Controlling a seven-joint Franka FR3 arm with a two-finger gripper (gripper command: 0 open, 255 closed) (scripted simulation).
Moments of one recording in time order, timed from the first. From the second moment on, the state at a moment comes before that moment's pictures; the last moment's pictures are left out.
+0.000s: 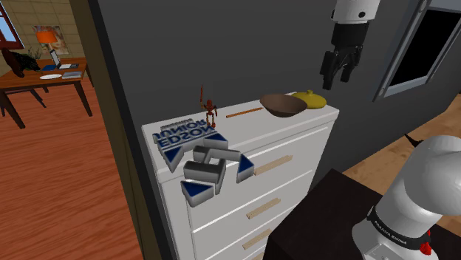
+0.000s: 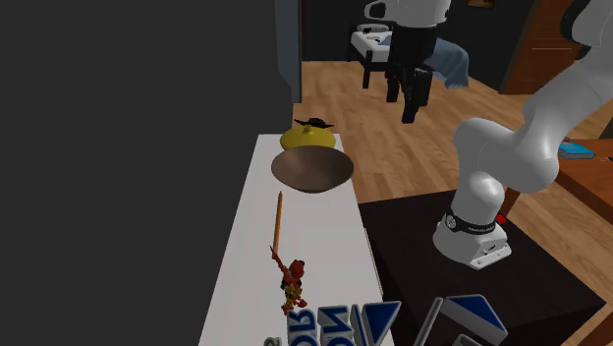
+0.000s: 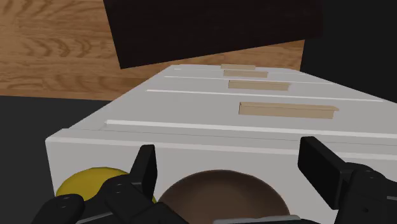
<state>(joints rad) 0.00 -0.79 0.02 -2.29 -0.06 1.45 0.13</state>
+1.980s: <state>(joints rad) 0.13 0.06 0.40 -1.69 -0.24 1.77 0.48</state>
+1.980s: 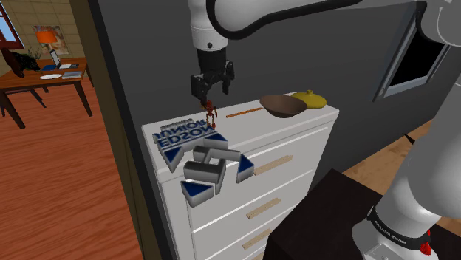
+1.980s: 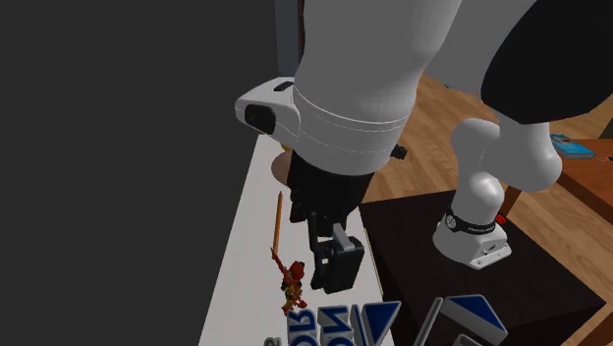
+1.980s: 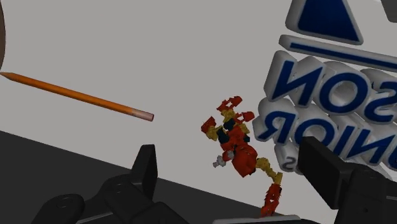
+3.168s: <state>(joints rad) 0.13 0.10 0.40 -1.75 -0.26 1.87 0.50</state>
